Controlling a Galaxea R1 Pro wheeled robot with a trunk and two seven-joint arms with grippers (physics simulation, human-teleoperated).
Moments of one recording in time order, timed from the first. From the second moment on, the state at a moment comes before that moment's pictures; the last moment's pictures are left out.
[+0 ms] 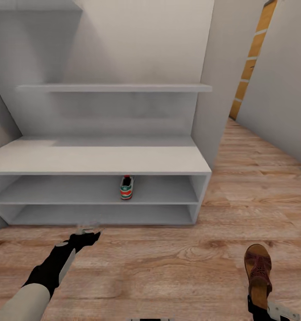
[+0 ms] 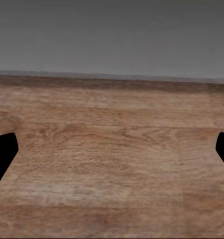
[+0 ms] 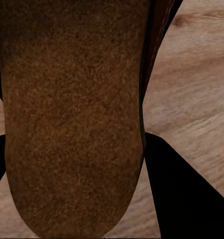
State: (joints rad) left arm -0.61 0.11 0.08 -0.67 0.02 0.24 -0.13; right arm -0.33 -0.21 -0.36 -0.22 0.01 -0.54 -0.02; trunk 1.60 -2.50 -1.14
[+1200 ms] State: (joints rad) left arm -0.32 0.29 0.19 -0.43 0.13 -0.20 -0.45; right arm -0.33 -0.21 -0.36 -0.22 0.00 -0.54 -0.02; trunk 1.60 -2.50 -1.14
